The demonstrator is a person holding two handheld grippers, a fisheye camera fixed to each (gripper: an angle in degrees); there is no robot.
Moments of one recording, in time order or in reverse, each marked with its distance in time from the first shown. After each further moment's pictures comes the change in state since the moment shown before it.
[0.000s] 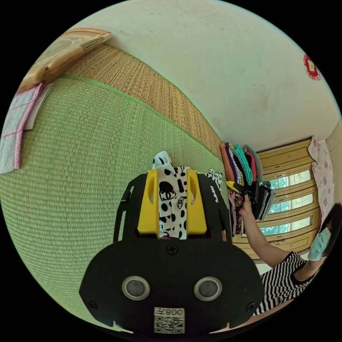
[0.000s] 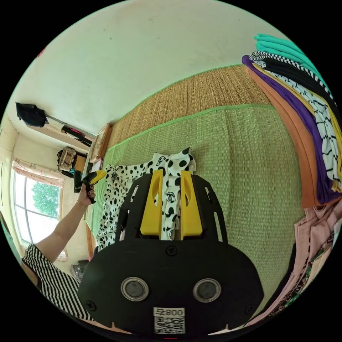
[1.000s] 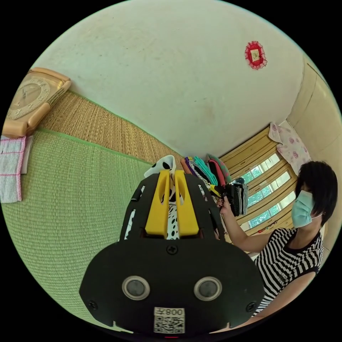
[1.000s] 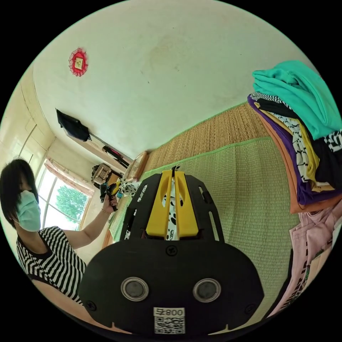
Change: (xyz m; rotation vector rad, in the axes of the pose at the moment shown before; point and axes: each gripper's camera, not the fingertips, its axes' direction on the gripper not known) left arm 0.022 -0.065 -0.014 0.203 0.226 0.232; right arm 0.080 0.042 -0.059 0.268 -0.272 -0.085
